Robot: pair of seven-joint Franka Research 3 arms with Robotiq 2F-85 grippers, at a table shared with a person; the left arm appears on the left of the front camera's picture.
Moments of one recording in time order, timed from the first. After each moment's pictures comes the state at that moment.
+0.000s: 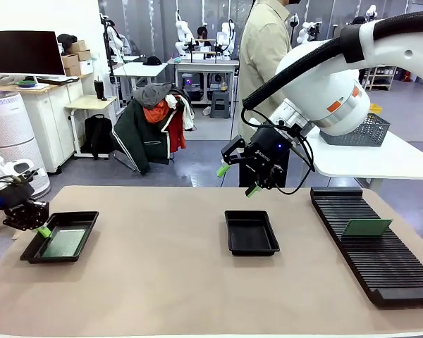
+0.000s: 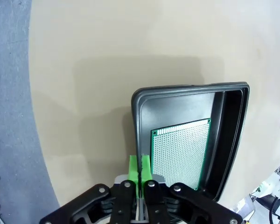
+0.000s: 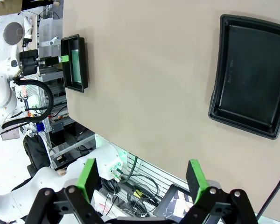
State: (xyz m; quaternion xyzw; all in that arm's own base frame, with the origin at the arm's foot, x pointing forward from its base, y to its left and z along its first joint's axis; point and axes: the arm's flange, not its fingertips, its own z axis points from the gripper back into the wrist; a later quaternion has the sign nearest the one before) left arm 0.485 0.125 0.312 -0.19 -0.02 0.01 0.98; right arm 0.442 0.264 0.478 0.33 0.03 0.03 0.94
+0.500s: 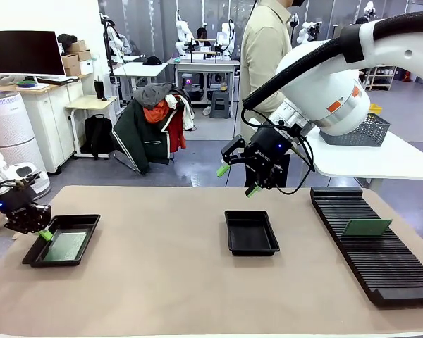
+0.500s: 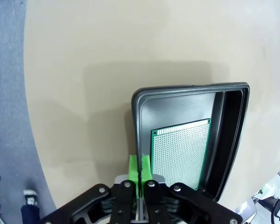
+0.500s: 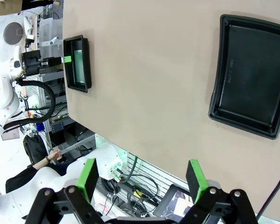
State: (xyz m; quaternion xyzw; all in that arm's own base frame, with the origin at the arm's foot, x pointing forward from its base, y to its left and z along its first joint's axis) left arm 0.482 0.119 0.304 -0.19 -0.02 0.01 0.98; right arm 0.442 0.264 0.478 0.33 0.03 0.03 0.94
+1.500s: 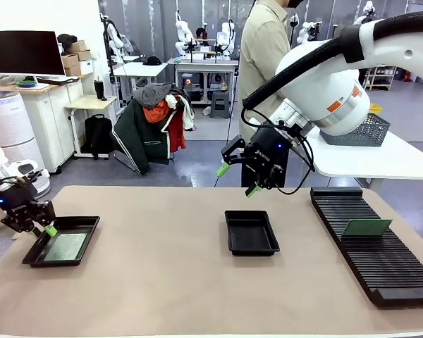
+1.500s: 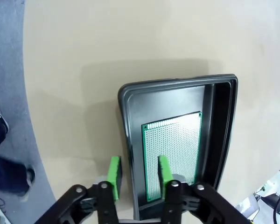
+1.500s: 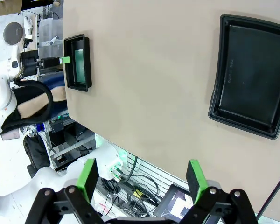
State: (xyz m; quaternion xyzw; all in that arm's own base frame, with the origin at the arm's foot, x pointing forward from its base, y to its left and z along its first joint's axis) left arm 0.483 0.113 0.318 -0.17 -0.01 0.00 0.98; right arm 0.442 0.264 0.478 0.33 0.03 0.03 0.94
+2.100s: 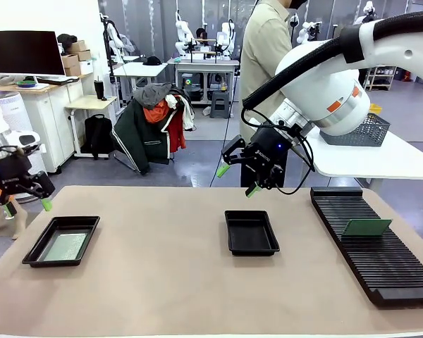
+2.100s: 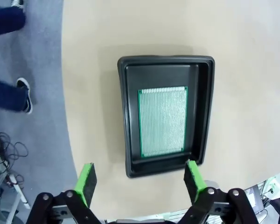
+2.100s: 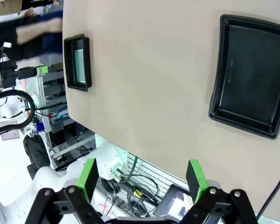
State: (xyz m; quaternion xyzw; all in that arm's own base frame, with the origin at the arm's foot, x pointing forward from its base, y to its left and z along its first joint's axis) left arm 0.464 0.083 0.415 -0.08 0.00 0.01 1.00; right arm 0.442 0.264 0.478 0.33 0.03 0.03 0.94
